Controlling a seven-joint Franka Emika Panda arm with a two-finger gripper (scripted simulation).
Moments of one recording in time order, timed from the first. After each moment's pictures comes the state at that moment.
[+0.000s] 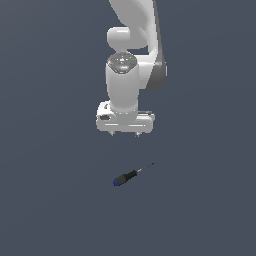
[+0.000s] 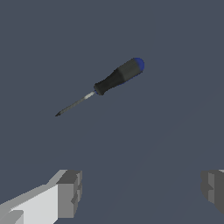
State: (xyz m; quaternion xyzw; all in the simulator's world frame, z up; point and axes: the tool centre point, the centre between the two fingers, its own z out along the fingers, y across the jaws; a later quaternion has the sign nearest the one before) arm -0.002 -0.011 0.182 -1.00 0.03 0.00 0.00
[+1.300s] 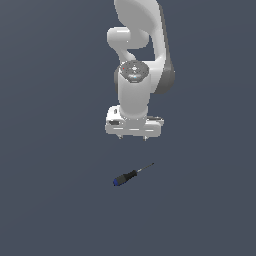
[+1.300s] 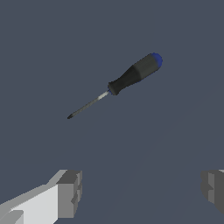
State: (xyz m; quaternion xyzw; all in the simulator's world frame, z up) arm 0.005 0.020 0.168 -1.00 0.04 0.01 0.01
